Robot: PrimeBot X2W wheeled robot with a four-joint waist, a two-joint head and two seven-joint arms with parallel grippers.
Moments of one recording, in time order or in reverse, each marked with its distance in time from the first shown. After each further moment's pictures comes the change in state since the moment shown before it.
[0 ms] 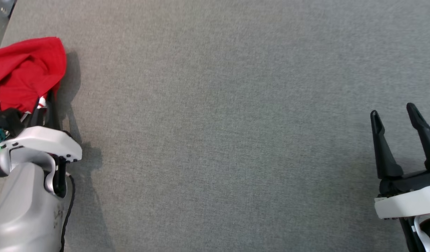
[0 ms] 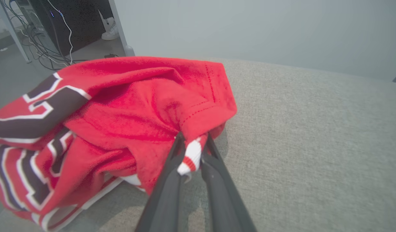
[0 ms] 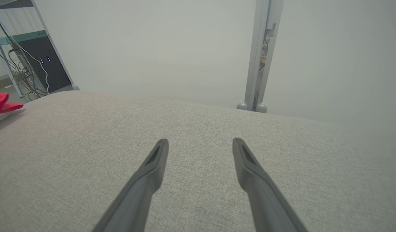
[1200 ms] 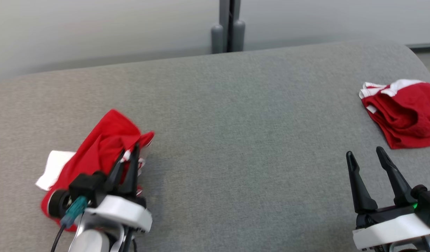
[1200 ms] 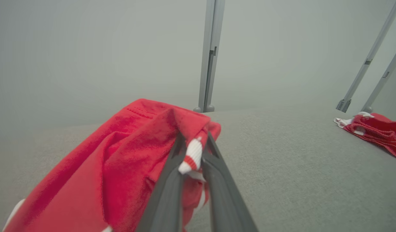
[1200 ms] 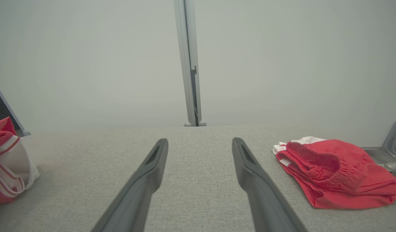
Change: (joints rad) left arm 0.551 -0.119 -0.176 -0.742 0.098 0.033 0.155; right arm 0.120 0.050 0.063 0.143 0.072 0.000 -0.104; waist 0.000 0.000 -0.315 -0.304
